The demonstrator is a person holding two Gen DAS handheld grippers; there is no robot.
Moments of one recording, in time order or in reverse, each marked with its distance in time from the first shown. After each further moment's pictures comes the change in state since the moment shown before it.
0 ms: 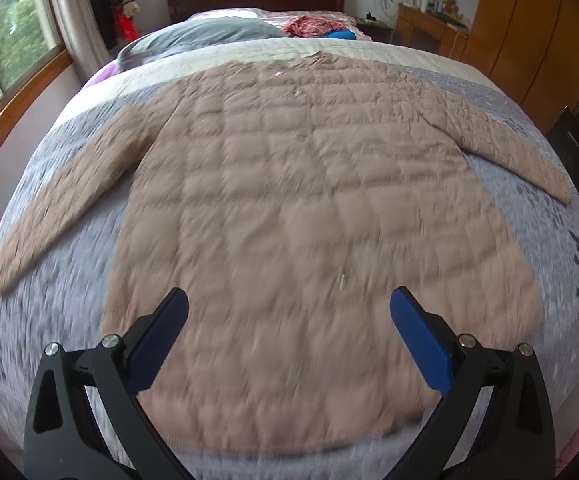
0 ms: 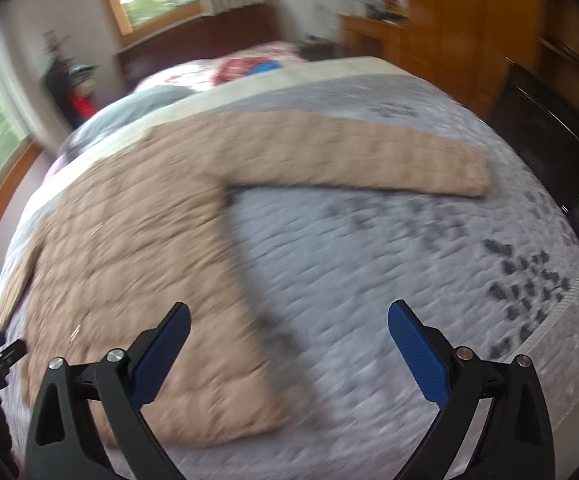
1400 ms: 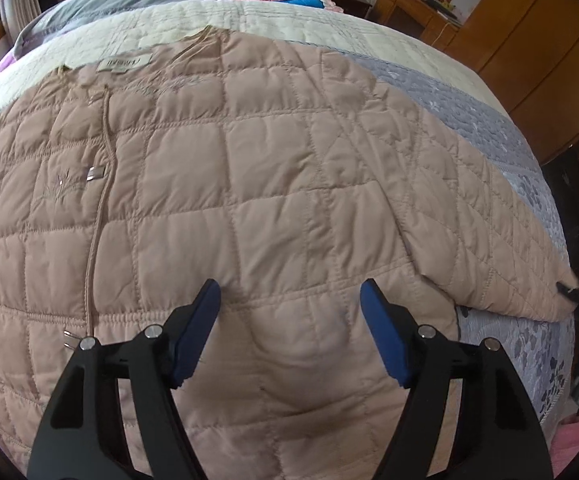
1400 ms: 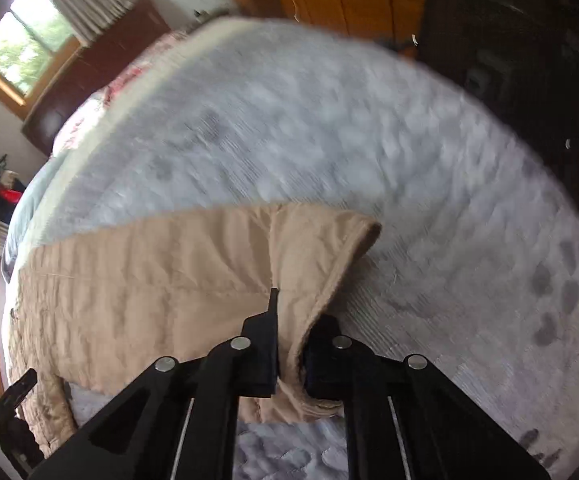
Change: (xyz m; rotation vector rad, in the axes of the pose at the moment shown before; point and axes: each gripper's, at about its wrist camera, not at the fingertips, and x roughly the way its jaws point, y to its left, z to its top) left arm 0.210 -0.105 0.176 -0.072 0.148 -0.224; right arm 0.184 -0.239 0.144 0.376 0.181 0.024
